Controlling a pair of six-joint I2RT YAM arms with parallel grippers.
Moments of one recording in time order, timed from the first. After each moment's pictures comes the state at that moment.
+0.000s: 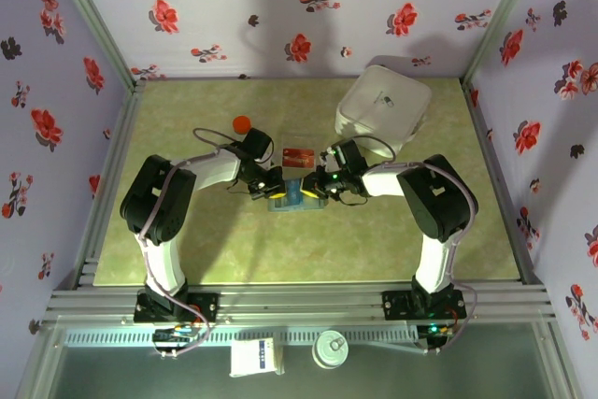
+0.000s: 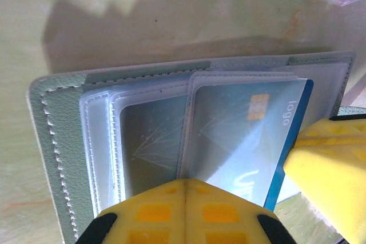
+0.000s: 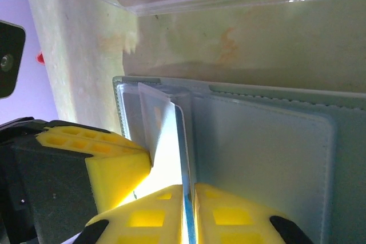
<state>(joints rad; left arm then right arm) -0.55 1.88 1.13 -0.47 0.43 -0.69 0.53 1.88 0.90 0.11 -0.66 0.88</state>
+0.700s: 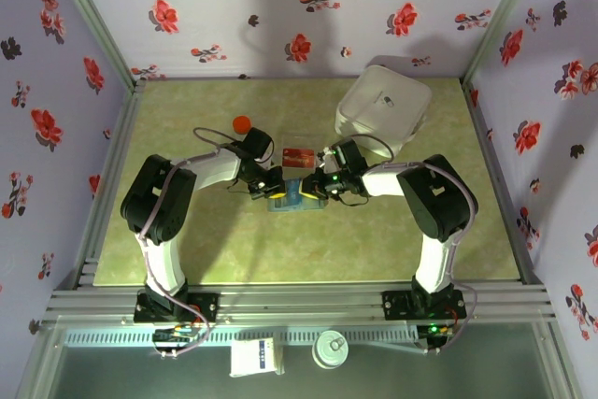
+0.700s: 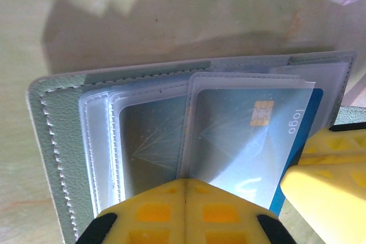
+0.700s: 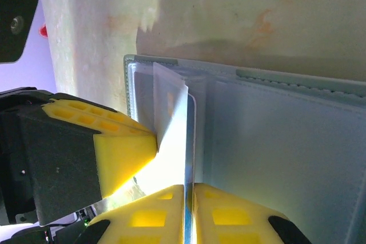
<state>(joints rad) -0.55 1.88 1.14 -0.48 0.42 -0.69 0.53 1.88 0.90 0.11 -0.72 0.77</state>
